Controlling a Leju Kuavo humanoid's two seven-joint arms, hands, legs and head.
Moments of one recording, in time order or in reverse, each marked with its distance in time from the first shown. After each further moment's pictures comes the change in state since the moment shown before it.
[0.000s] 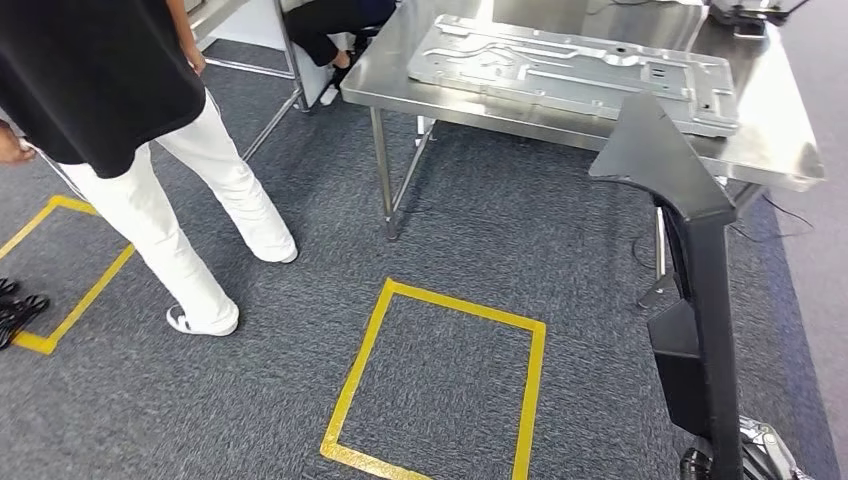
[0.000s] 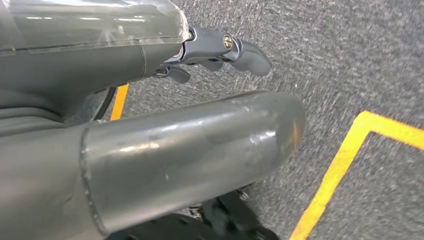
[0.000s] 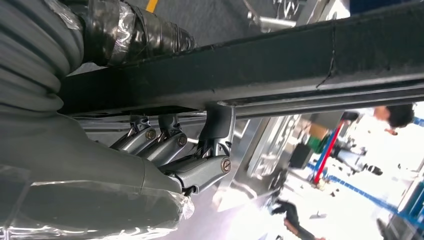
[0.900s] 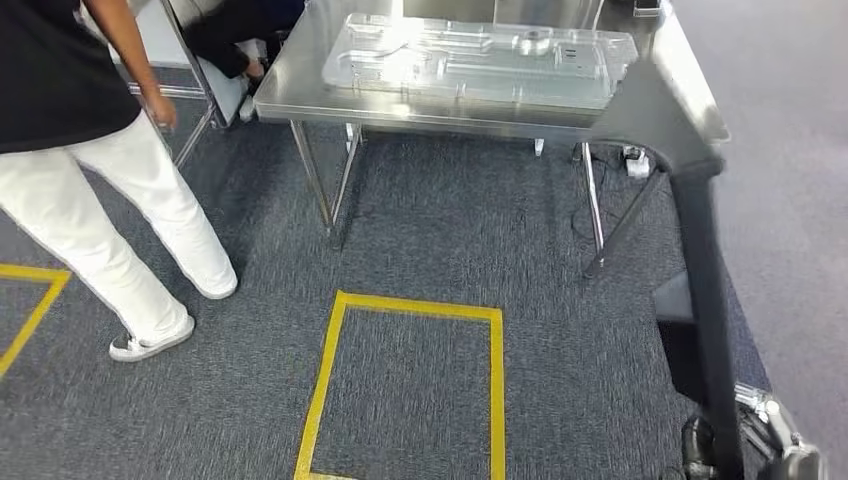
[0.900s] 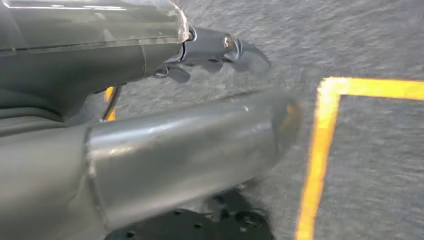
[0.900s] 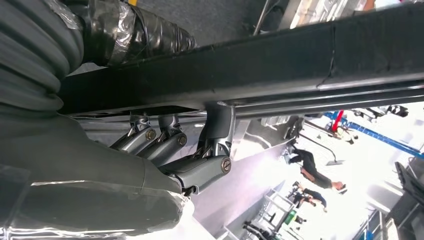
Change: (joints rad) left arm -0.003 -0.001 -0.009 -0.051 -0.076 -0.050 0.006; right arm -0.115 0.000 0.005 0.012 0.082 -0.012 0.058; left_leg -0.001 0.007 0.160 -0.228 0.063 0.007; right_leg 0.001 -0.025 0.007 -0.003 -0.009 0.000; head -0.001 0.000
